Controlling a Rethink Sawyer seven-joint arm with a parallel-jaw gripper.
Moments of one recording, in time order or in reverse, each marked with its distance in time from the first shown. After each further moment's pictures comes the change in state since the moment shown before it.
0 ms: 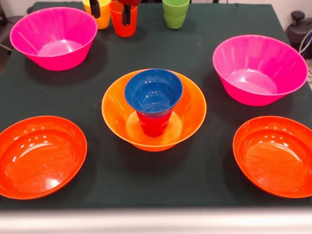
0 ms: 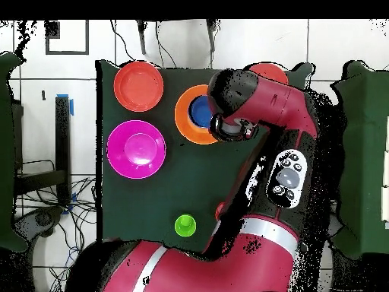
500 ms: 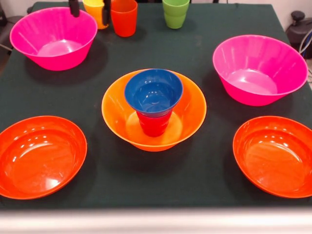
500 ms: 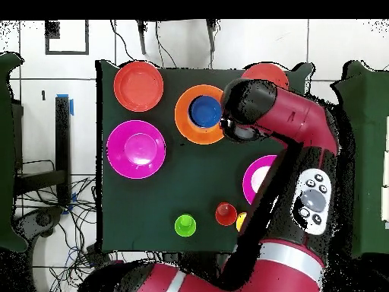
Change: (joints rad) arm -0.063 -0.127 0.053 0.138 -0.002 -0.246 0.000
